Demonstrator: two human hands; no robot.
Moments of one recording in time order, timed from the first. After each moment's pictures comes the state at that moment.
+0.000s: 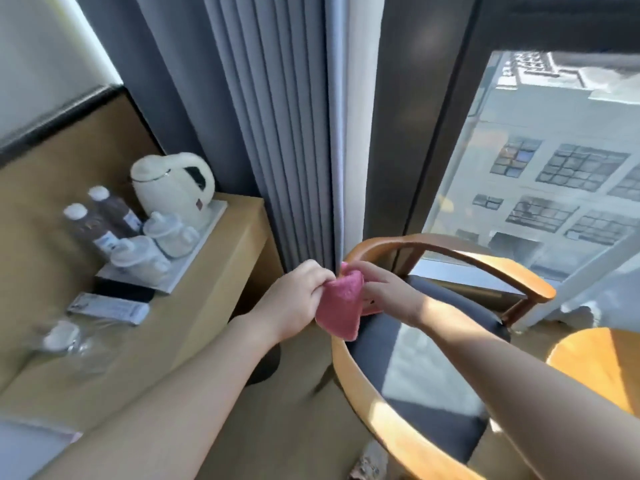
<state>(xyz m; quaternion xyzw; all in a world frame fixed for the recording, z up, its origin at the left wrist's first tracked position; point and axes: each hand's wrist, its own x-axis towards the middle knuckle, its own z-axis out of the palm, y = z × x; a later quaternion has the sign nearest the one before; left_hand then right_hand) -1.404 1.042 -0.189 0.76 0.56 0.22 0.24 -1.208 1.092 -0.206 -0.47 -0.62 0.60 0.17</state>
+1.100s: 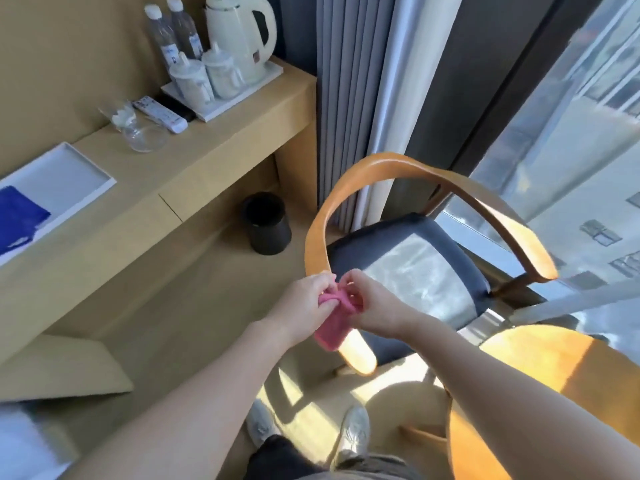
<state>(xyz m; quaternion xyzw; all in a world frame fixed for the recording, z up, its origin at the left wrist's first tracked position) -1.172 0.845 -0.278 0.49 0.75 0.27 0.36 -1.033 0.952 -0.277 -0.29 -0.78 0.55 -0.06</state>
